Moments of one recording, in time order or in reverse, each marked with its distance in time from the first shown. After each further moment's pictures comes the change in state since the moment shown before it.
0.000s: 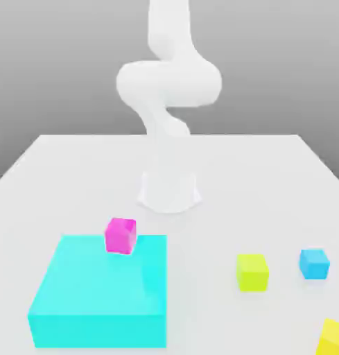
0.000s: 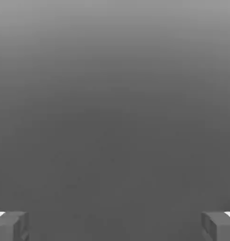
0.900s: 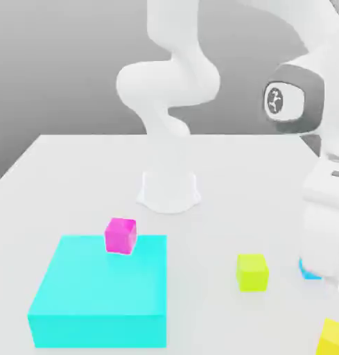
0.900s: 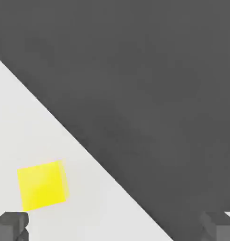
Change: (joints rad) arm 0.251 0.988 0.159 0.093 -0.113 0.244 -0.336
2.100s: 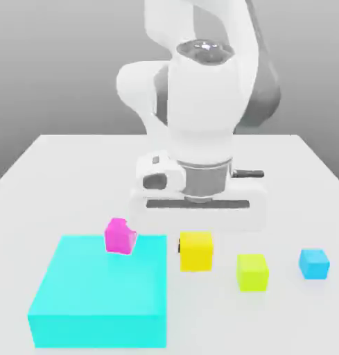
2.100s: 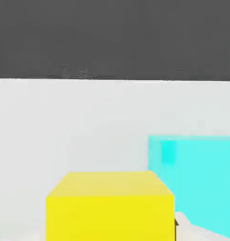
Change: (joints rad) arm -0.247 -0.447 -0.181 -0.422 0.094 -0.116 0.584
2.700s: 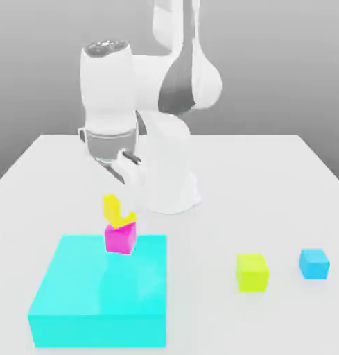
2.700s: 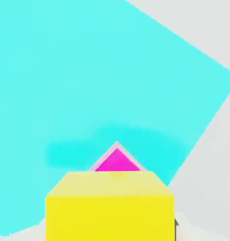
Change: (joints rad) arm -0.297 -0.184 -0.031 -0.337 -0.004 0.156 0.469
